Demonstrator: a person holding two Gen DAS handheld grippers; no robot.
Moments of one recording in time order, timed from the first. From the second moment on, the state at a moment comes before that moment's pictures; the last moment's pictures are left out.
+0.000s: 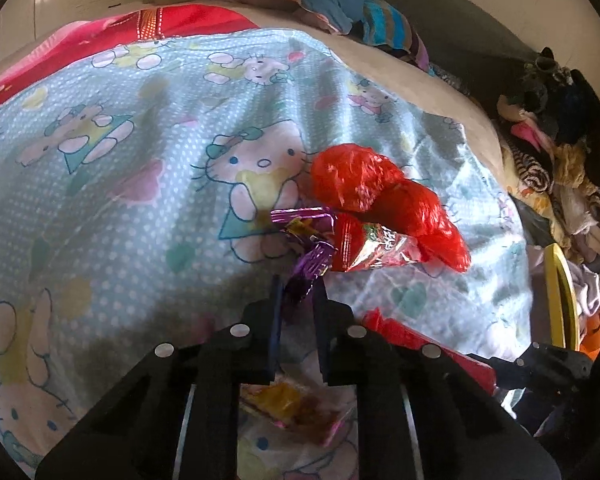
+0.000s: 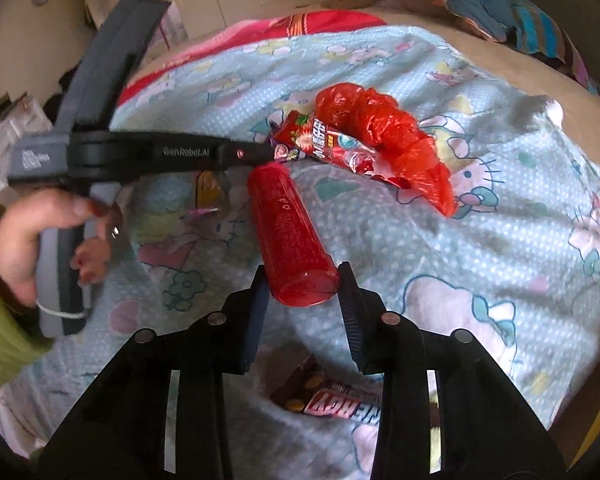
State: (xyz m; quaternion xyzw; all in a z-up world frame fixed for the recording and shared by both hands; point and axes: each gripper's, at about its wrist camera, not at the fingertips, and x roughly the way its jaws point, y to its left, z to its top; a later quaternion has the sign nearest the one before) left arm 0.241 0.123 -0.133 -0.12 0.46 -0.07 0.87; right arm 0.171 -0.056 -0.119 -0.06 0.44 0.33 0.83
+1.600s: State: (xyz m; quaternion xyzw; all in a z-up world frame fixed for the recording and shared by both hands) left arm 0.118 0.048 -0.034 -0.14 0.35 -0.16 0.91; right arm 0.136 -0.194 -0.034 0.13 0.33 0.26 0.90
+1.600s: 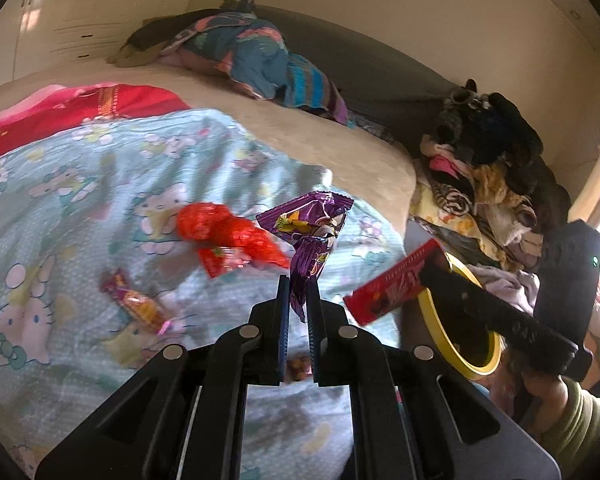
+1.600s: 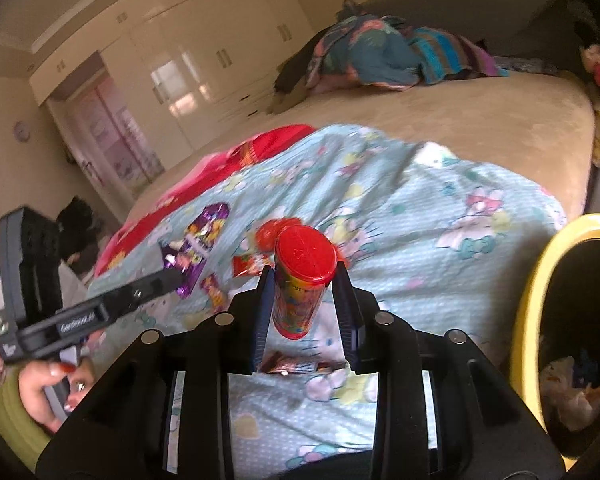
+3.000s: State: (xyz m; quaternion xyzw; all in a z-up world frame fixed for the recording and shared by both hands) left arm 0.109 -0.086 -0.031 -0.04 0.36 -0.28 0.89; right arm 0.113 -0.352 -0.035 0.20 0.27 0.08 0.94
